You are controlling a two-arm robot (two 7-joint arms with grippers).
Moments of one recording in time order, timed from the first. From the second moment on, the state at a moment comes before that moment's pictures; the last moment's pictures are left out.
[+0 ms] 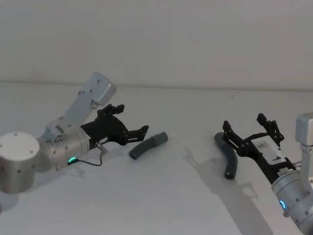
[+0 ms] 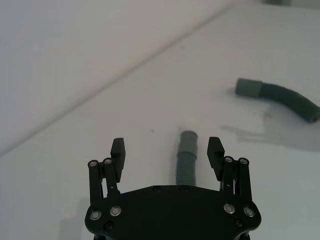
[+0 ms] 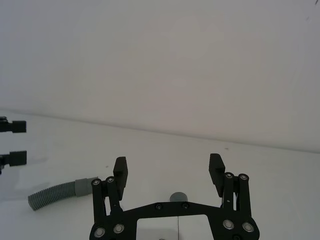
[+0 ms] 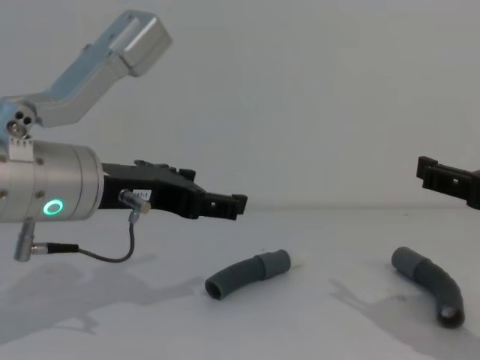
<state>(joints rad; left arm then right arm) -0.43 0.43 0.51 -1.55 -0.32 0.29 -0.36 -0.01 0.34 -0.23 -1.77 0.29 0.03 0.07</state>
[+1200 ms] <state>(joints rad) -0.70 0.39 0.70 -1.28 -0.21 0.35 -0.60 -0.01 0.34 -0.23 -1.77 0.29 0.03 0.07</state>
